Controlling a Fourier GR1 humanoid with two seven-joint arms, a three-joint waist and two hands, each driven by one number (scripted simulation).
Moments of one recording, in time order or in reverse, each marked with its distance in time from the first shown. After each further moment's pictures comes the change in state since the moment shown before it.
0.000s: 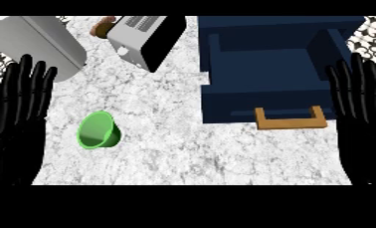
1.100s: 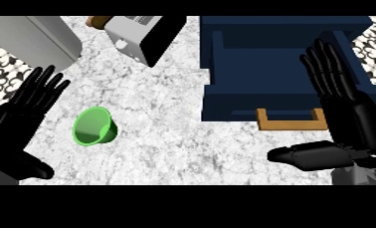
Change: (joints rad) left arm -0.075 0.260 0.213 0.571 0.537 -0.577 -0.046; right arm -0.129 -0.087 -0.031 0.161 -0.069 0.137 0.055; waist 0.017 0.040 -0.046
